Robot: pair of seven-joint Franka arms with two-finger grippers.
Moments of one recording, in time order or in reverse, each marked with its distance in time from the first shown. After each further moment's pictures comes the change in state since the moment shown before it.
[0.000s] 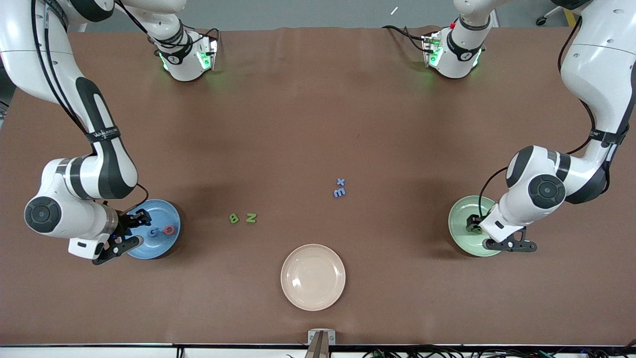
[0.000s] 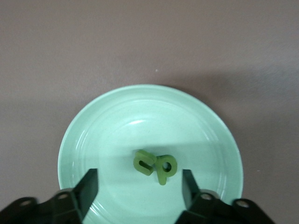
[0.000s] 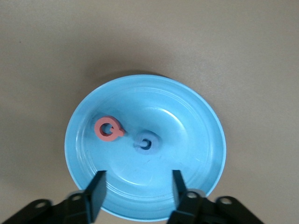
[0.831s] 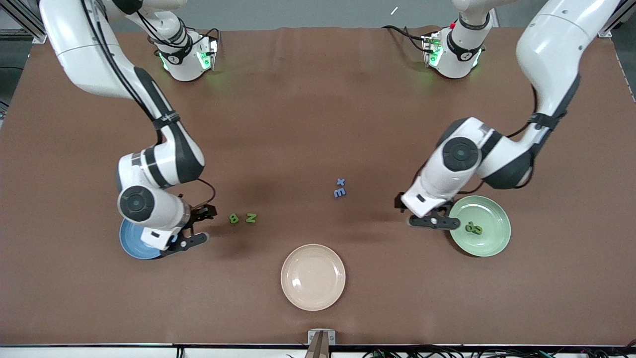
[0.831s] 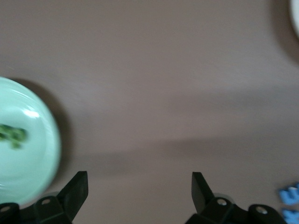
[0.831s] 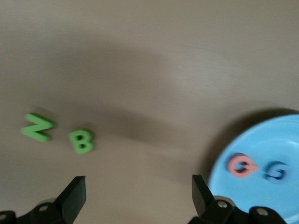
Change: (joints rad) left arm -0.201 -0.032 -0.201 -0.005 -0.003 -0.085 -0.377; right arm 0.262 0.006 0.028 -0.004 0.002 0.010 0.426
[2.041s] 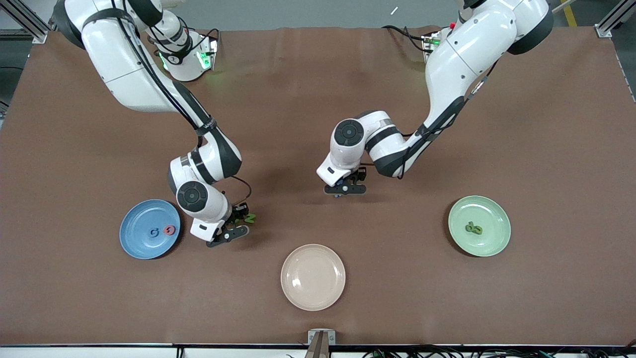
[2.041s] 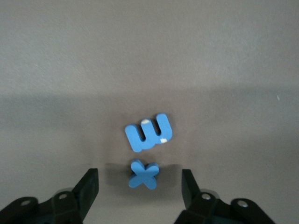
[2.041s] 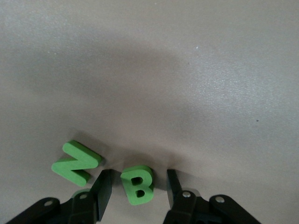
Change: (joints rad) left arm -0.465 0.182 0.188 0.038 0.000 0.143 -0.377; right arm 0.087 0.107 -0.007 -0.073 0.006 0.228 0.079
